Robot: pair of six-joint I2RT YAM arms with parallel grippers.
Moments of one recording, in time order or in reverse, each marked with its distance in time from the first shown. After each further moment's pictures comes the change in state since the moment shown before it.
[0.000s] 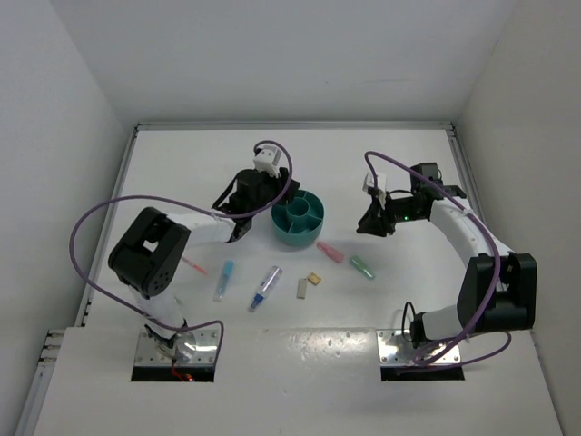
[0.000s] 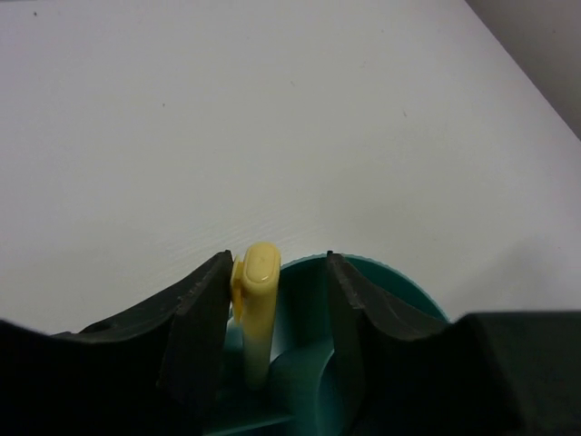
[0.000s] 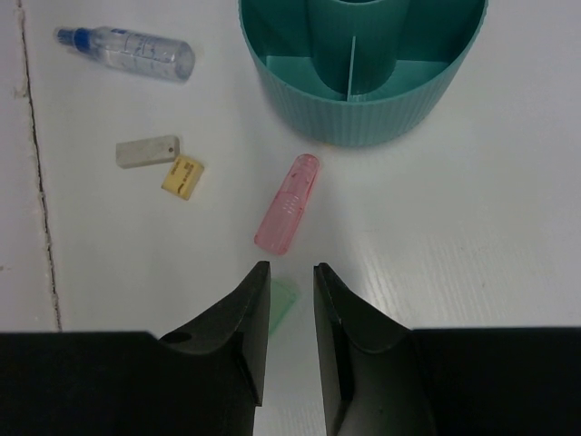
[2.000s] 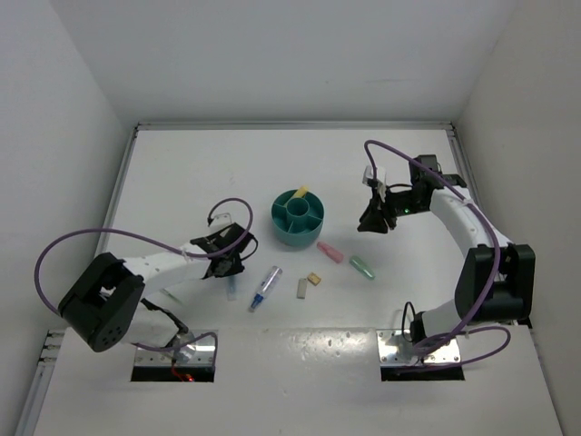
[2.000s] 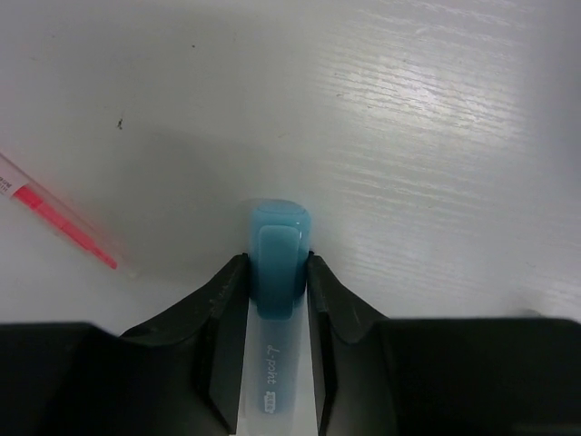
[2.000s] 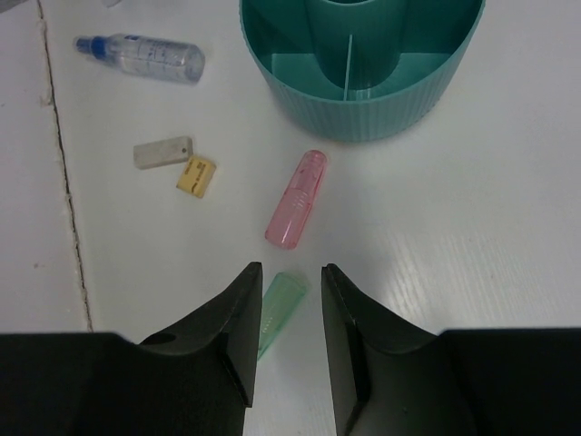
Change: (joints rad) left arm -0.098 -0.414 -0.318 -1.068 -0.454 -0.531; right arm 0.000 0.062 0.109 -0.130 0.014 0.000
